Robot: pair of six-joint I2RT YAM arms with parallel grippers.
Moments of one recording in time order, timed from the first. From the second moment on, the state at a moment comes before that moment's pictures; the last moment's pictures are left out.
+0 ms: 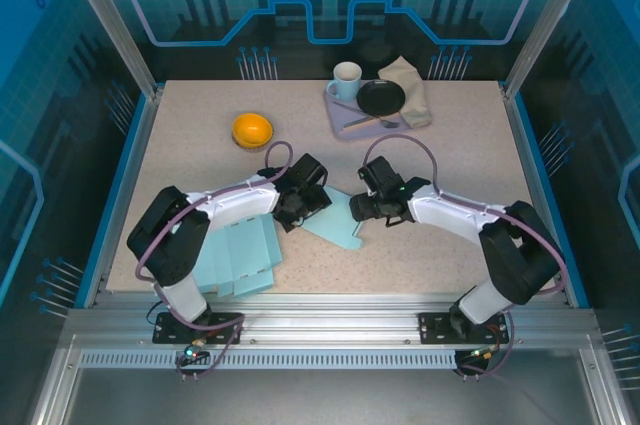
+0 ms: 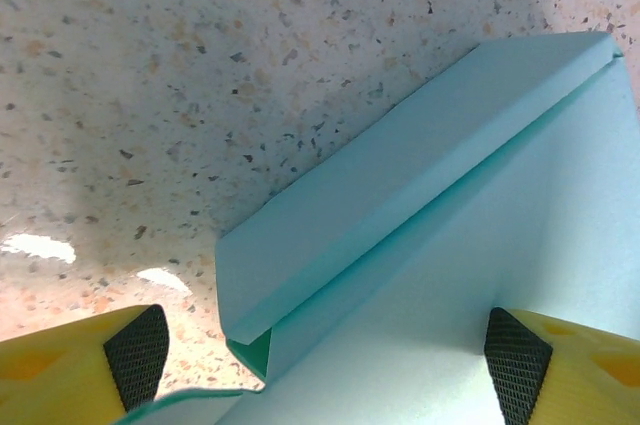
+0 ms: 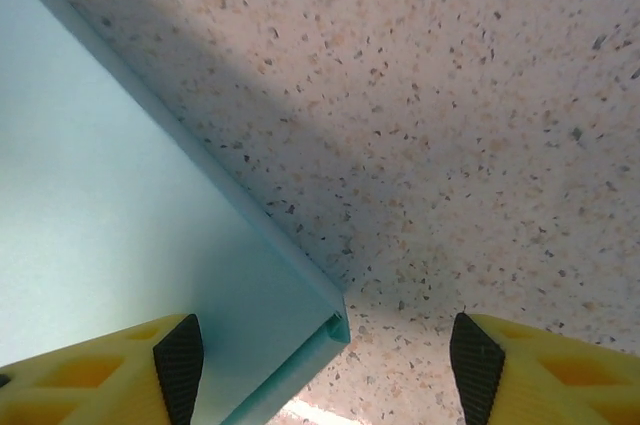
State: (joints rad) left arm -0.67 1.73 1.09 -0.57 -0.01 -1.26; right arm 0.62 1.57 0.90 -0.43 0.11 0.34
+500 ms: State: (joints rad) left arm -0.62 1.71 1.12 -0.71 -0.04 -1.13; right arm 0.56 1.64 0.95 -0.39 0.11 0.34
